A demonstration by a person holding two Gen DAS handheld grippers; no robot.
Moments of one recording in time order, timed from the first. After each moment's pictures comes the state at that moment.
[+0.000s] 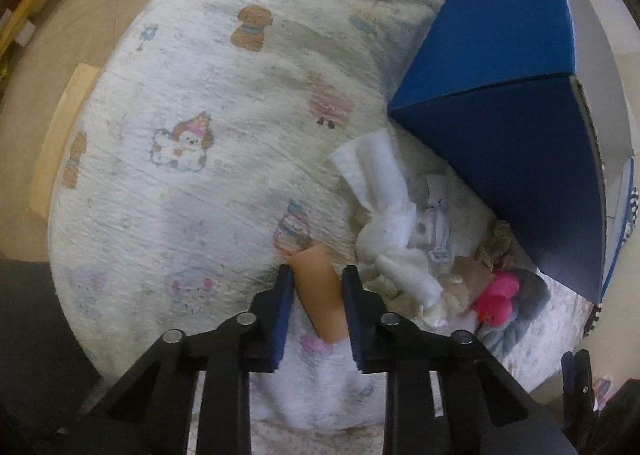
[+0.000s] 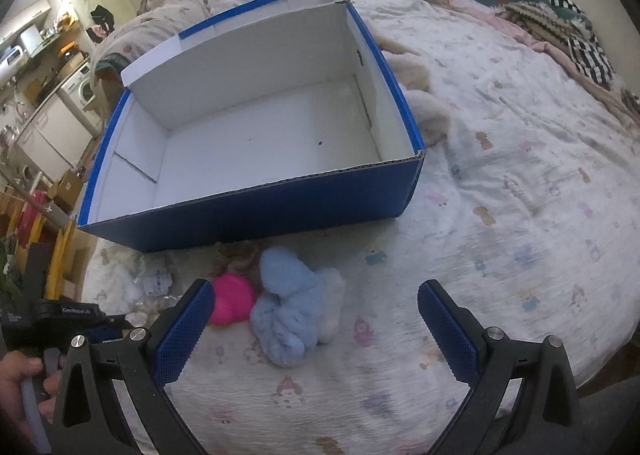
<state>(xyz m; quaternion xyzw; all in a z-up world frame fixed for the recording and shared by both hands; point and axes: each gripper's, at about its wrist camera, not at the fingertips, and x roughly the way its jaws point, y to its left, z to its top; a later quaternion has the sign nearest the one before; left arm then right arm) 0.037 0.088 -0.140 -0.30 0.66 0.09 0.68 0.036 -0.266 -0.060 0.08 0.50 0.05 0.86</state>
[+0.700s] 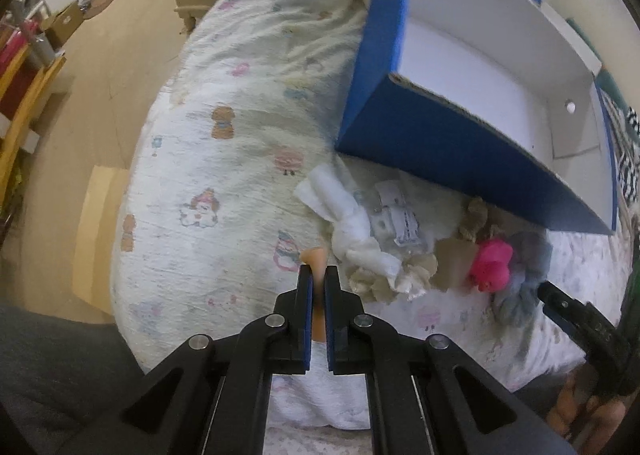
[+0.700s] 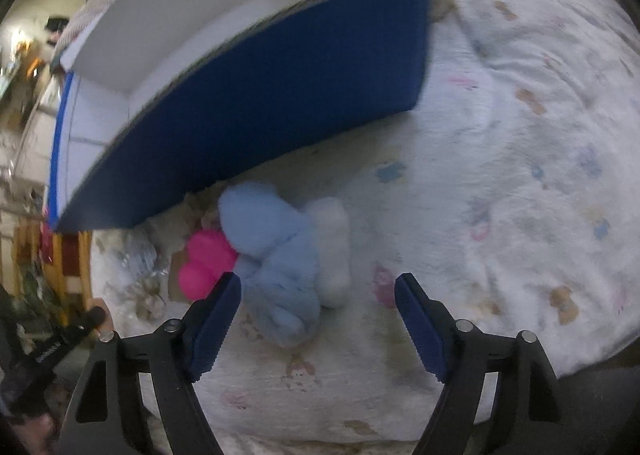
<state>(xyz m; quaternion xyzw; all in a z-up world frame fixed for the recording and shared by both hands) 0.021 0.054 -0.075 -0.15 0.61 0.07 0.77 0.063 -0.269 -0.134 0.17 0.63 0.06 0.76</state>
